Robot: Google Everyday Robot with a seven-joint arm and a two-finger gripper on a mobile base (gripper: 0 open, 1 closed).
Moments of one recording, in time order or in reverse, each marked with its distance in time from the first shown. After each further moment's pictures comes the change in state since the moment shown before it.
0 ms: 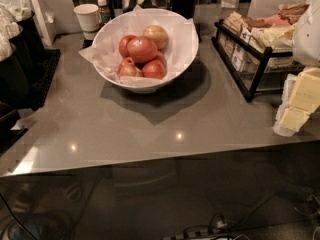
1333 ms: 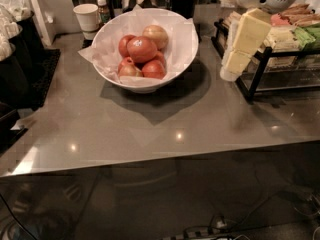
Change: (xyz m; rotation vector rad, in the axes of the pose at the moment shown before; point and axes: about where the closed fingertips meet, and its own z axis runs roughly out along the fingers) arm -0.117 -0.058 -0.017 0.018 -0.205 -0.156
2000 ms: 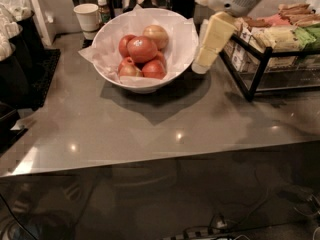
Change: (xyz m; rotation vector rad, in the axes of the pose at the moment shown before) arm -0.019 -0.039 0.046 0.000 -0.062 0.016
